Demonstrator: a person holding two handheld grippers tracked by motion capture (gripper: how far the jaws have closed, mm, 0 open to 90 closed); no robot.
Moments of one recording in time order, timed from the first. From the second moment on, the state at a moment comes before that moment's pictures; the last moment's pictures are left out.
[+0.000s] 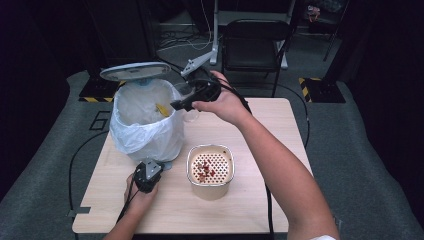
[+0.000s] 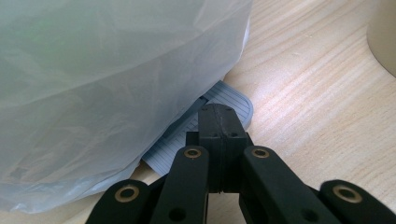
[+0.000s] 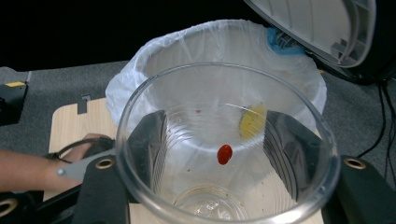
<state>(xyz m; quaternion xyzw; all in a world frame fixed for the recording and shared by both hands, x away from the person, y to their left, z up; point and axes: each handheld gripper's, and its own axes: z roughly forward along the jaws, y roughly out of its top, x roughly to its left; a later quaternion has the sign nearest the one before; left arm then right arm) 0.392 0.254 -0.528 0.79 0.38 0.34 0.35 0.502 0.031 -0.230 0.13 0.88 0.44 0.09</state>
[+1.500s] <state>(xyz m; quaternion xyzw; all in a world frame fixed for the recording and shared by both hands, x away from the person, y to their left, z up) 0.392 0.254 -0.528 0.79 0.38 0.34 0.35 0.519 0.131 -0.257 0.26 0.84 0.45 0.15</state>
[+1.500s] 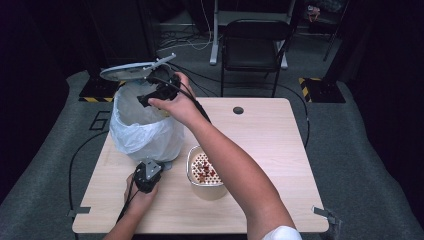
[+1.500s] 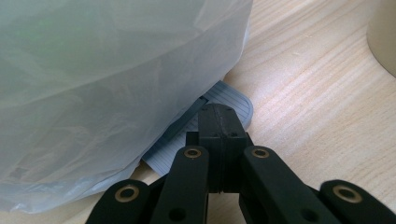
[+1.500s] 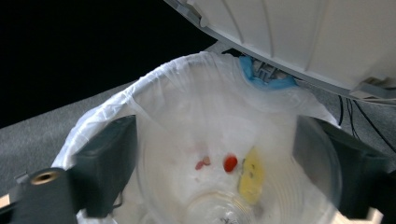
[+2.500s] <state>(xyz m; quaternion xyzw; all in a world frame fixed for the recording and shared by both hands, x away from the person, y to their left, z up) 0.392 0.263 -0.524 0.78 0.40 0.31 0.37 0.503 0.007 -0.277 0.30 0.83 0.45 0.16</state>
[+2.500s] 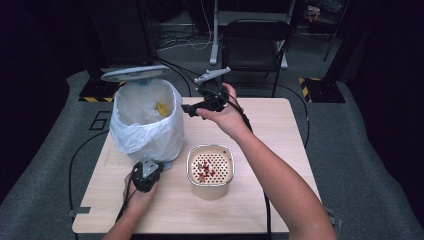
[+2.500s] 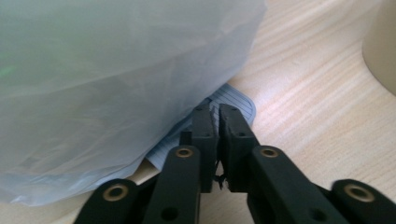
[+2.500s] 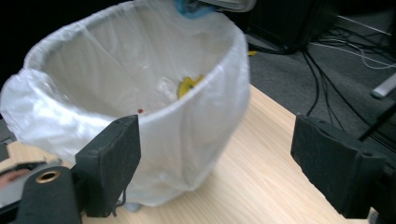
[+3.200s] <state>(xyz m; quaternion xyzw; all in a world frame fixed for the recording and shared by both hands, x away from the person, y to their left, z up) 0.373 0.253 -0.497 0.81 0.40 0.22 0.38 0.471 -0.084 -0.318 0.34 0.81 0.42 0.20</state>
